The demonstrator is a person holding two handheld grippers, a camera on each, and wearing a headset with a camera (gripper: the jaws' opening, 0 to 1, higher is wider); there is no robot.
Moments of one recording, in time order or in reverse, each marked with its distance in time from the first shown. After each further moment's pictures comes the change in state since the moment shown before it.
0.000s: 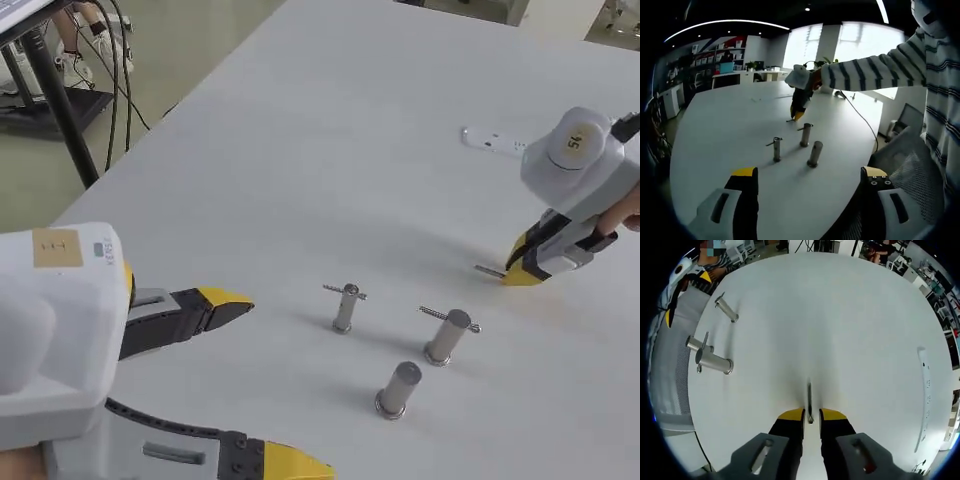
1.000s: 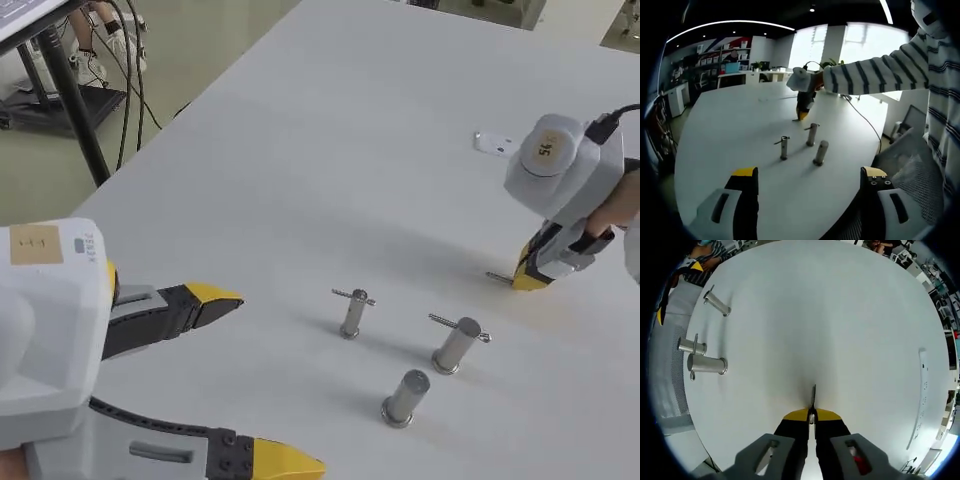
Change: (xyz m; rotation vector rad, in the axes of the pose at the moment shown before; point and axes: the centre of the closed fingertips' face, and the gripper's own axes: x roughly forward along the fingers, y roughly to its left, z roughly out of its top) left arm -0.007 0.008 -0.005 -0.013 -0.005 0.047; right arm 0.002 0.000 -0.001 -0.012 0.132 -0.041
